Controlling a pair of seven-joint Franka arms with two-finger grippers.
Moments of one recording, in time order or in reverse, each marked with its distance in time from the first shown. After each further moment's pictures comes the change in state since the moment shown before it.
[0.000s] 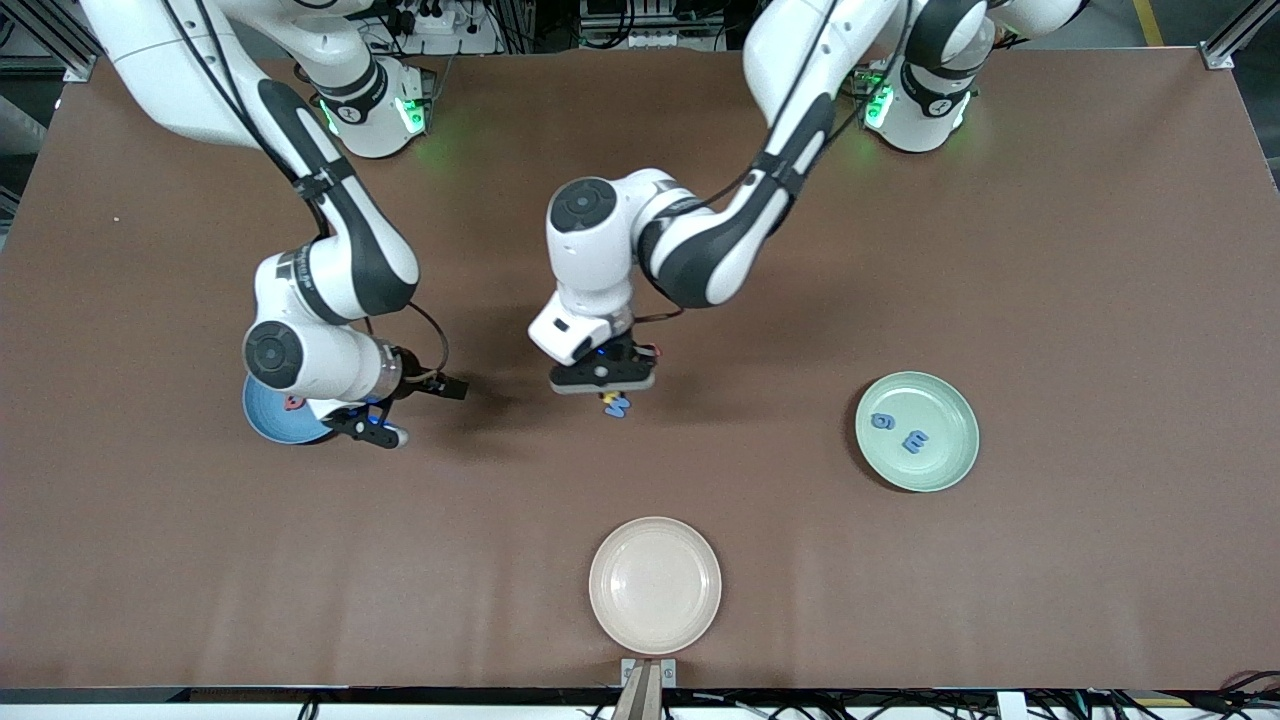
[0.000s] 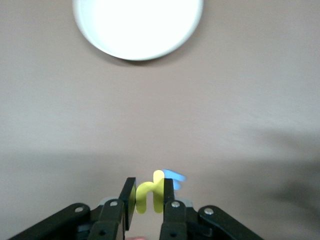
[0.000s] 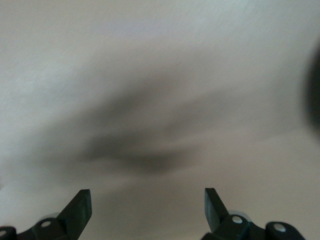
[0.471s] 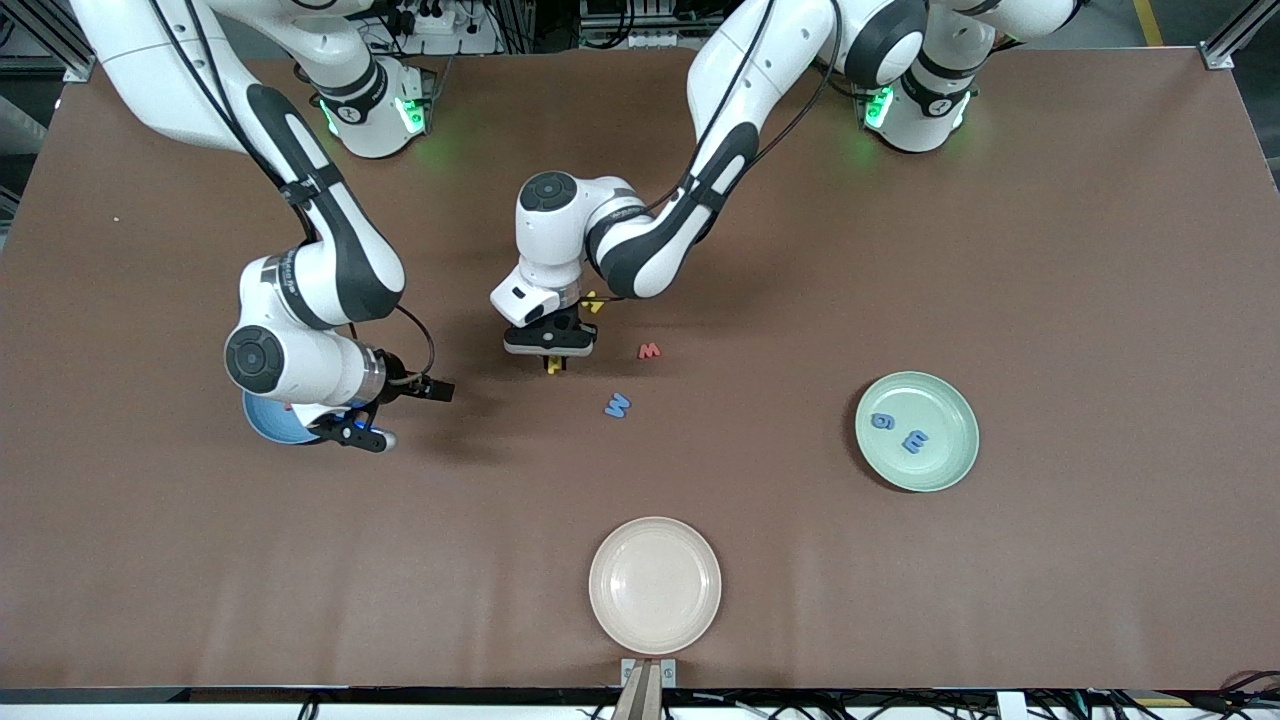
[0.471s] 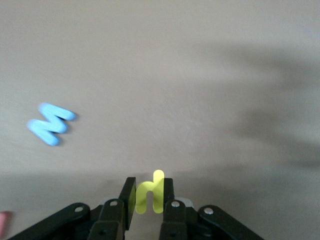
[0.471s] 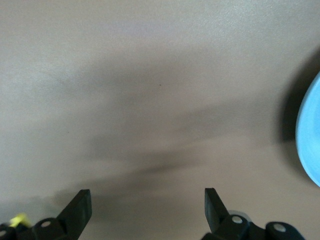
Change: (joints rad) left arm -0.170 0.170 -0.001 -0.002 0.021 0.309 -0.238; right arm -0.030 0.000 -0.052 -0.001 -0.001 -0.007 -0.184
